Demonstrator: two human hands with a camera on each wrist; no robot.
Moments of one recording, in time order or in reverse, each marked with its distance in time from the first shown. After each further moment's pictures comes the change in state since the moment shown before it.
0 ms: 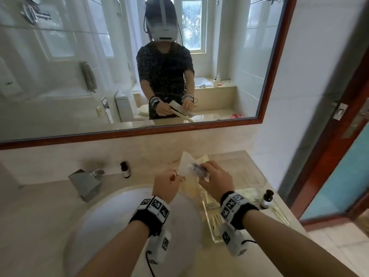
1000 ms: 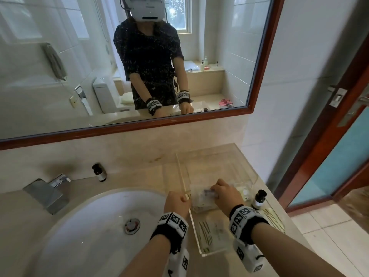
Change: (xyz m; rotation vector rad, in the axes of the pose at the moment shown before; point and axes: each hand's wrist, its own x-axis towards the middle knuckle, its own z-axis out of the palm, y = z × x) left_hand -0.005 -0.043 0.137 0.039 -0.320 -0.525; right_hand -0.007 0.117 0.033 -0.296 -0.443 0.236
